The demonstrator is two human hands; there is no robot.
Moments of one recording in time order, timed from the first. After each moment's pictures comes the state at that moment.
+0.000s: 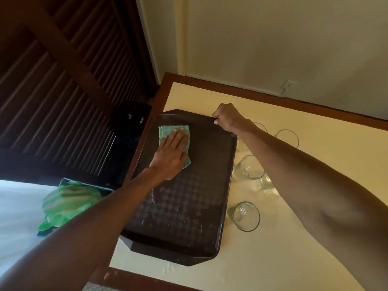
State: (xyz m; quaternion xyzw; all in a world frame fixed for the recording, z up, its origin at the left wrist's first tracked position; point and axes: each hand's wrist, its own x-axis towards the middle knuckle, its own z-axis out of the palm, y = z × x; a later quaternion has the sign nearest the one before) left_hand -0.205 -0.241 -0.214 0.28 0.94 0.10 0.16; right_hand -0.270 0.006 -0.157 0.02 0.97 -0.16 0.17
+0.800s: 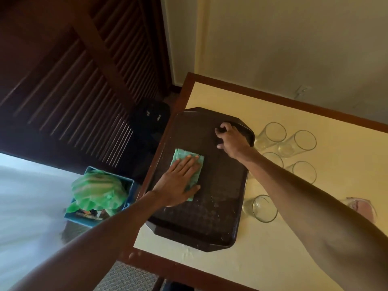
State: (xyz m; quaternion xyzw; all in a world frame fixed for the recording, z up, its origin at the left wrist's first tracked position) left_hand -0.120 -0.310 -0.214 0.36 0.91 0.09 0.22; right_hand -0.202 -0.051 -0.179 -0.05 0.98 -0.09 0.19
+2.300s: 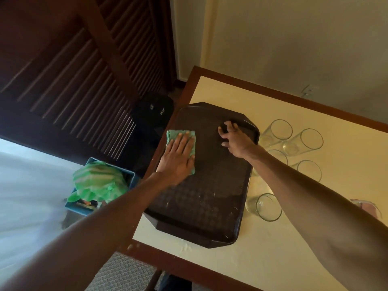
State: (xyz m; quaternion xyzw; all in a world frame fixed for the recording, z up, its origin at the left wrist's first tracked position) left_hand -0.153 -0.298 -0.223 0.22 0.96 0.12 0.16; right_hand -0.199 -0.047 -0.188 -0.09 0.97 -0.04 0.24
